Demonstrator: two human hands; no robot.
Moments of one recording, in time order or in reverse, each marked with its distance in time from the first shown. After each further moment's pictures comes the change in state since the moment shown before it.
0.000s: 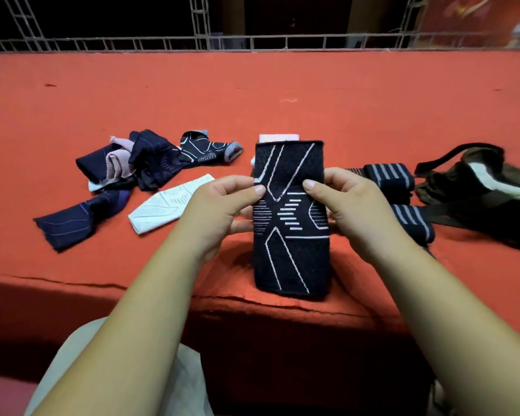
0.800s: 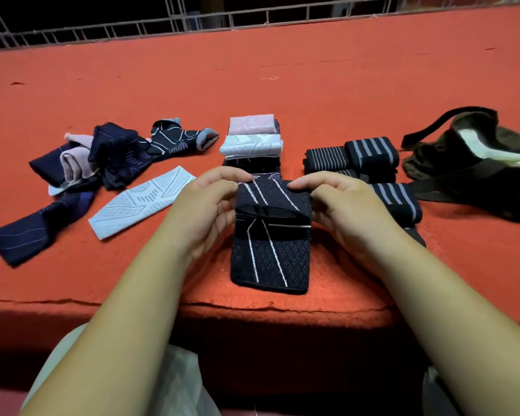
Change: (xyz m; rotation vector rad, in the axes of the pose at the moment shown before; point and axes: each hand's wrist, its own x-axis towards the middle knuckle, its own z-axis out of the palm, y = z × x) left_hand 0.025 -0.020 0.035 -0.098 -0.006 -0.076; right_hand 0.005 0.042 -0.032 0.244 -0.019 0.096
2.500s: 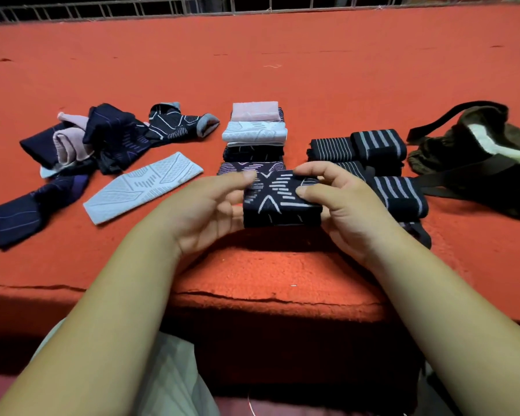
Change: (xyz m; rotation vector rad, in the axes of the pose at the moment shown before) left_hand -0.002 -0.006 -0.014 -0.030 -0.265 -0.226; right_hand -0.001 0.012 0.007 0.095 -0.055 0.022
